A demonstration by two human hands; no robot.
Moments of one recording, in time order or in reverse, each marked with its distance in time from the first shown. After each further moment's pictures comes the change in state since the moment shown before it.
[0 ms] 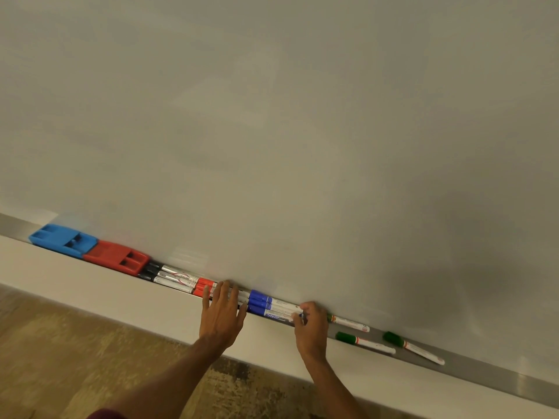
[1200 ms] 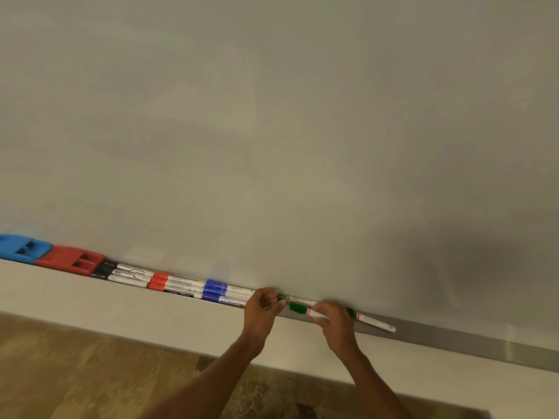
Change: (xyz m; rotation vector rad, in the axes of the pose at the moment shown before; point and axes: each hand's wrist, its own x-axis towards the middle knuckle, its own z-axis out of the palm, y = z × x) left_hand -0.032 0.199 0.004 -1.430 -0.165 -0.412; right_hand 0.020 0.095 -0.146 -0.176 -0.170 -0.113
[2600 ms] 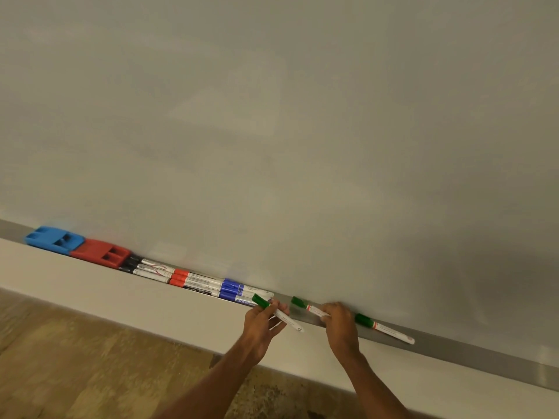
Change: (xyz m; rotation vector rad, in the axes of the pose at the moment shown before) left_hand -0.006 0.000 -0.030 -0.516 0.017 -0.343; right_hand 0.007 -0.020 0.019 -0.098 0.041 -0.039
